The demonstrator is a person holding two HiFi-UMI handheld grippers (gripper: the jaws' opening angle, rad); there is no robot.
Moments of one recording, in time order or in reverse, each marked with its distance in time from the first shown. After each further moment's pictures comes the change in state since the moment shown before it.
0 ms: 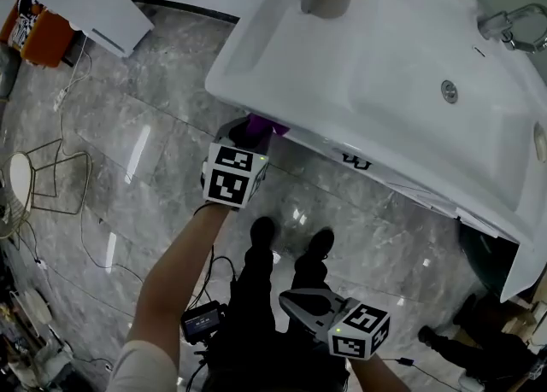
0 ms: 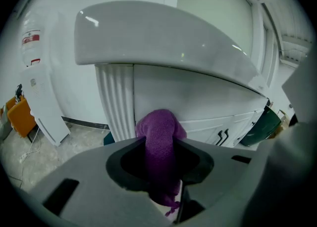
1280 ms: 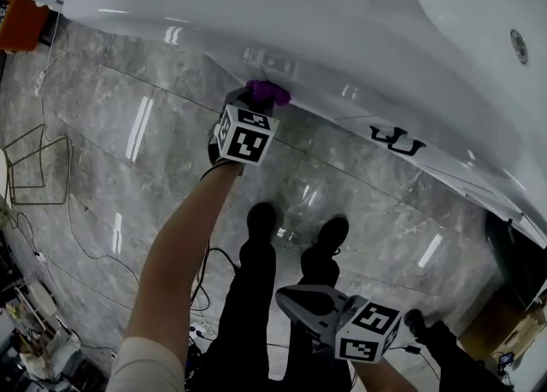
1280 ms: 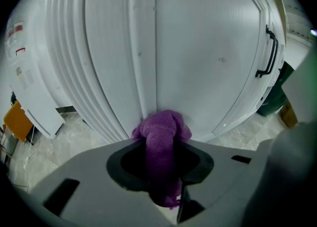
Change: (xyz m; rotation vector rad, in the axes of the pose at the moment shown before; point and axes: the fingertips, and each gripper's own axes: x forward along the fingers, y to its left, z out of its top) left arm 0.202 0.024 -0.202 0.089 0.178 0.053; right arm 0.067 -0.149 -0.049 0.147 -0.050 0.076
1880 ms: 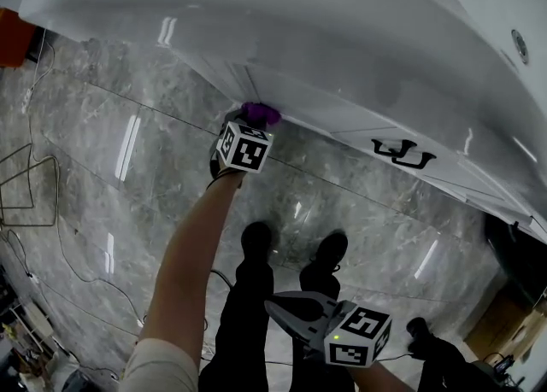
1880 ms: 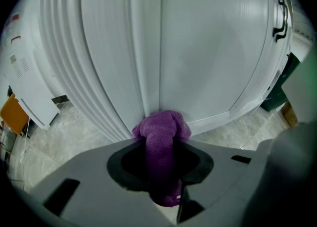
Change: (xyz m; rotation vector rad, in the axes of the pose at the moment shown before) left arm 0.077 0.006 -0.070 -0.012 0.087 -0.011; right arm 0.044 -0.035 -0.002 -0.019 -0.011 -0.013
